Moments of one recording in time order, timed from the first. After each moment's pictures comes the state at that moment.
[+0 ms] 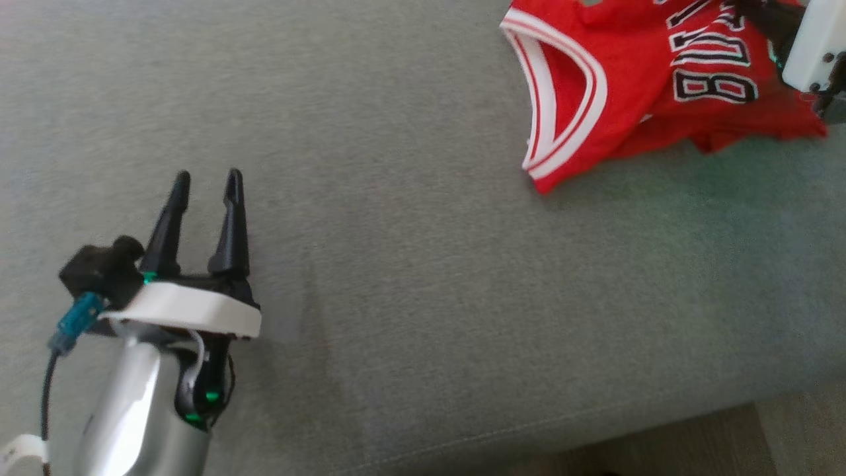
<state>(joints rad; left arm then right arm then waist) -0.24 0.15 -0.18 0.21 -0.41 -0.04 -0.25 -1.02 -0.52 0.45 0.64 0.84 0.13 0.73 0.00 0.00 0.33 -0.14</state>
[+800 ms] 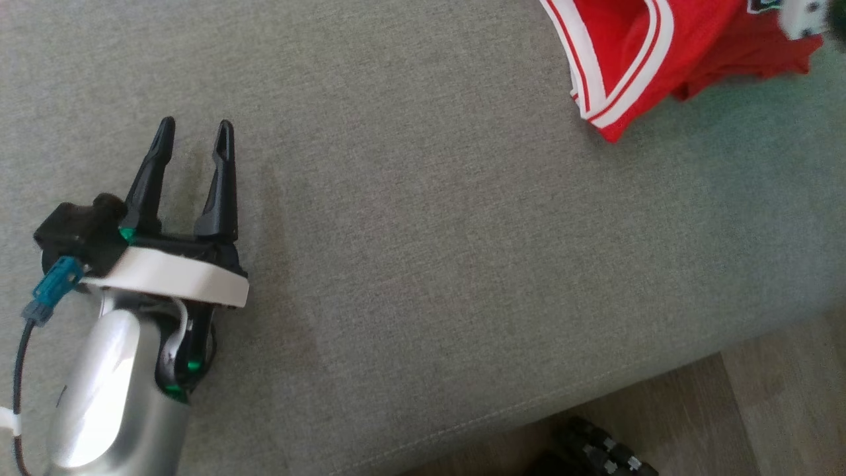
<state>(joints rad) -0.31 0.21 -0.21 0.12 -0.38 -0.04 -0.22 -1.21 -0.42 0.46 0.88 0.35 0.13 0.45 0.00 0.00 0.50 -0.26</state>
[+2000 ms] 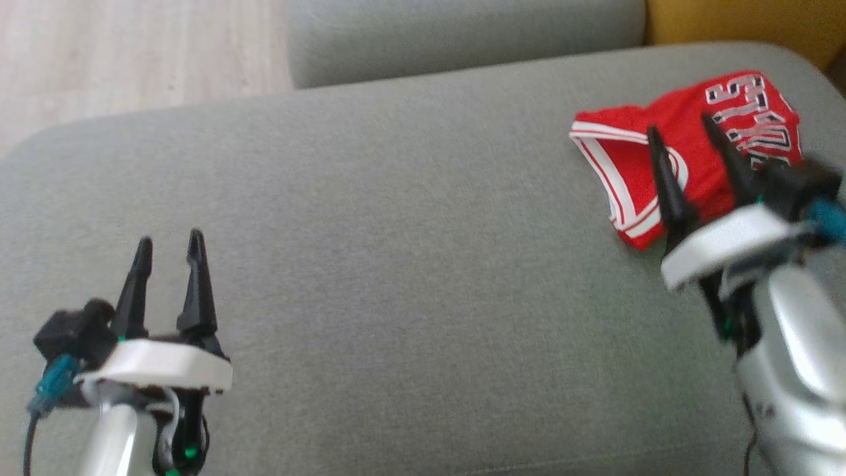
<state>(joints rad) -0.09 0.18 -0.12 0.16 -0.41 0.02 -0.25 -0.44 -0.25 0.20 0.37 0.30 0.13 -0.07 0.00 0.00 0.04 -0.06</state>
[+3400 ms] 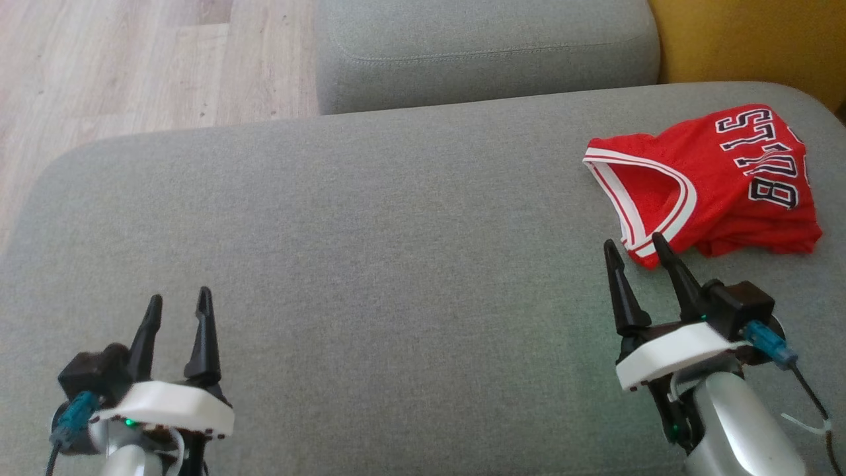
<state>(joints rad) -0.03 0.09 0.00 0.29 -0.26 -0.09 -0.25 -0.21 -0.12 0.18 0.45 0.25 0.13 -0.25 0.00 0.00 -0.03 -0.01</state>
